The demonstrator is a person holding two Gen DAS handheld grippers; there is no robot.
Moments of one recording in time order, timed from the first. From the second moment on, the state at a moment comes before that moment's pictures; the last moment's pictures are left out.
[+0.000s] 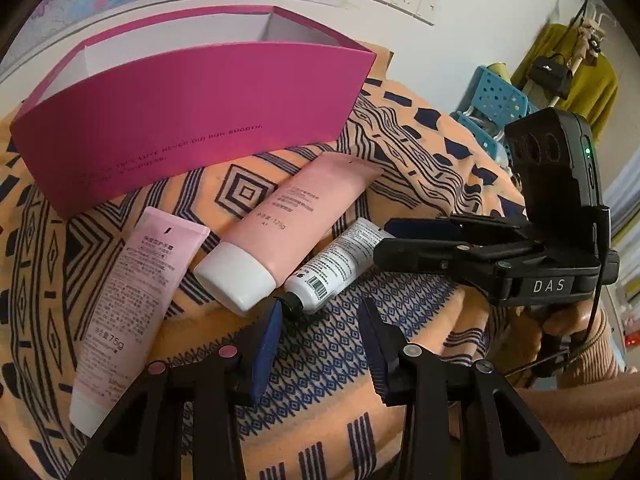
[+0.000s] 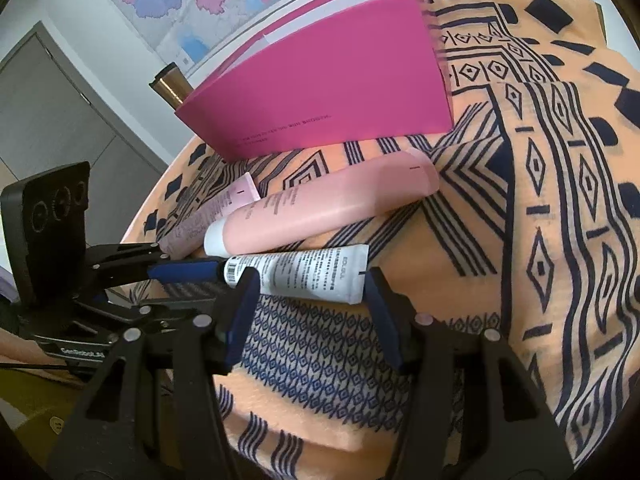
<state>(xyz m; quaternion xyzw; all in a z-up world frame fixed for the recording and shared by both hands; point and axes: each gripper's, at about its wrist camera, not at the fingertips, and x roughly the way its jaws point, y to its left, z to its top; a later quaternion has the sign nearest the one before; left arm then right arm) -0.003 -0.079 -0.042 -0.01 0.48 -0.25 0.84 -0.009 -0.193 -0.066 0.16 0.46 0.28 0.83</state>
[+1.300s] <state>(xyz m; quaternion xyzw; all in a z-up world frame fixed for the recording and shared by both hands) -0.001 -0.076 0.026 0.02 0.38 -0.26 0.89 -0.008 -0.195 0.016 0.14 0.34 0.28 0.89</state>
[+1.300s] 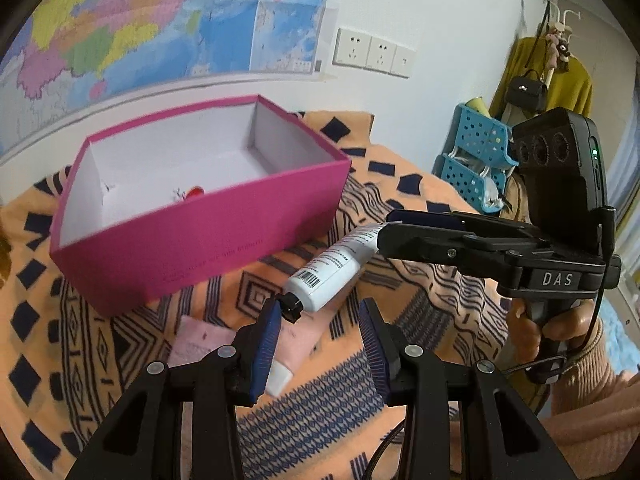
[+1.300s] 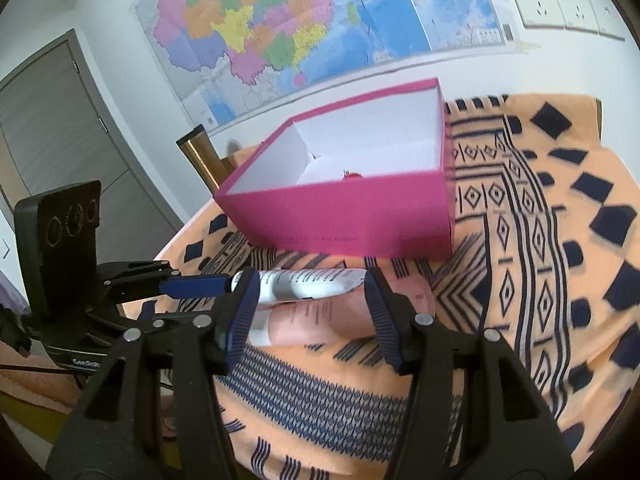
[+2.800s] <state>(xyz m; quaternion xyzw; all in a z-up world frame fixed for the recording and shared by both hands) 0.041 -0.078 0.060 0.05 0.34 -0.25 0.91 0.042 -0.203 0.052 0.14 0.29 0.27 0.91</state>
